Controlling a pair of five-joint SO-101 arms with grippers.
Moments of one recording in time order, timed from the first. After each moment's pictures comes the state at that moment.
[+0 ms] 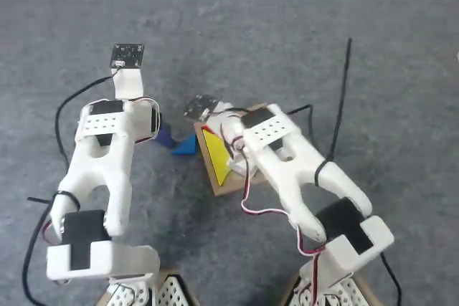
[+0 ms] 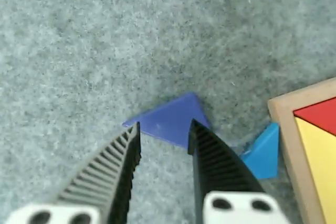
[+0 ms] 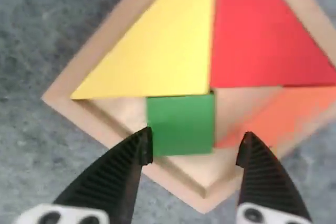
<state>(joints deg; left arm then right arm) -12.8 -1.5 33.6 50.2 -1.6 -33.9 6.4 21.8 62.0 30.3</state>
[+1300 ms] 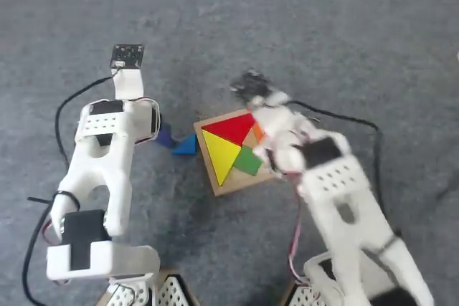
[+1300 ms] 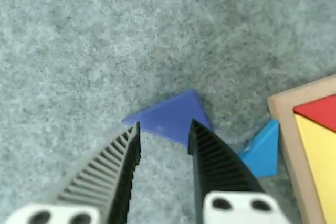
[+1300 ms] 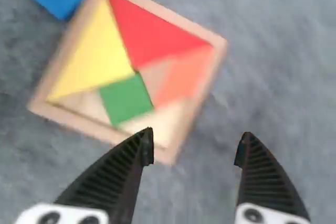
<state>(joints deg) -12.8 -1.5 33.6 51.3 -1.5 -23.7 -34.2 43.6 59.0 21.2</state>
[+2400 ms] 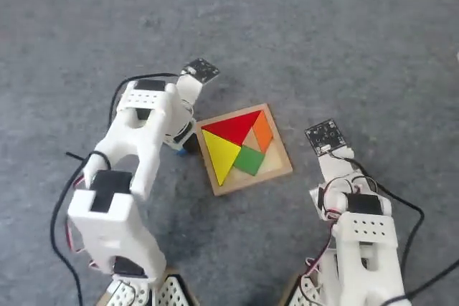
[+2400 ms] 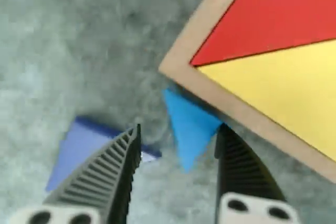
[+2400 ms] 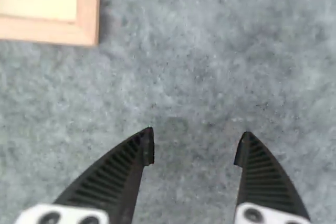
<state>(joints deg) -1.4 17.5 15.7 66.9 -28.8 0.4 -53.5 78.7 49.9 26.2</state>
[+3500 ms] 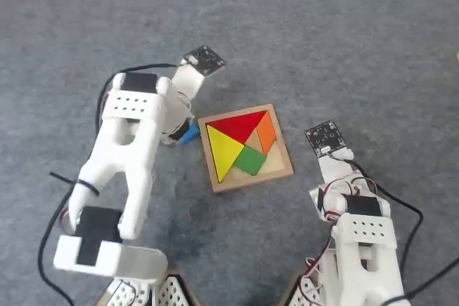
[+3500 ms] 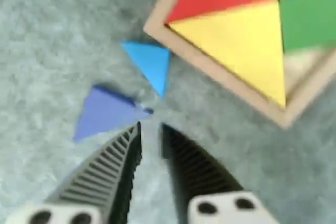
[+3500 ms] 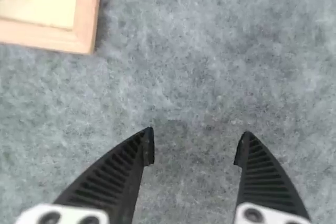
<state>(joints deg) 0.8 0.0 16.0 79.2 -30.5 0.5 -53.5 80.4 47.5 26.1</state>
